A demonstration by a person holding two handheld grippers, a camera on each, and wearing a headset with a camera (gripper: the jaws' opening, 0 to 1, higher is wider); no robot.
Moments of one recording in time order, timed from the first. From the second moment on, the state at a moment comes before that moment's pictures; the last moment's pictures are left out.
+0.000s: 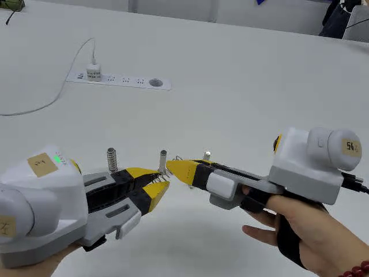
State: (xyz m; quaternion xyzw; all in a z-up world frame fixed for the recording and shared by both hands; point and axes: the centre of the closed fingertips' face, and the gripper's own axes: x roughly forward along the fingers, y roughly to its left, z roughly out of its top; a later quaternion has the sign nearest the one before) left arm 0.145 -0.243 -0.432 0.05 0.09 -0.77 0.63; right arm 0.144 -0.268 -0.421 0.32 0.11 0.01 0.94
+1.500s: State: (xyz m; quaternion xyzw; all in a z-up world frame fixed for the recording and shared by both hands) left arm 0.144 -0.240 -0.438 0.06 0.13 -0.76 0.64; right arm 0.154 -0.263 -0.414 0.28 0.11 0.02 0.95
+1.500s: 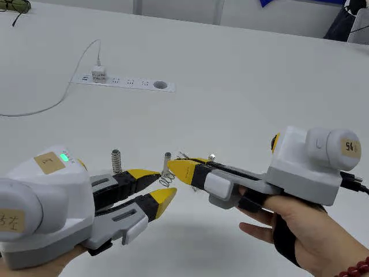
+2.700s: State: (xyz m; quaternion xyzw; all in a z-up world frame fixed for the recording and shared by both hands) left arm 0.148 -0.230 -0.474 0.12 0.16 -0.74 0.65; right arm 0.195 -0.322 -0.431 0.10 0.13 -0.06 0.98
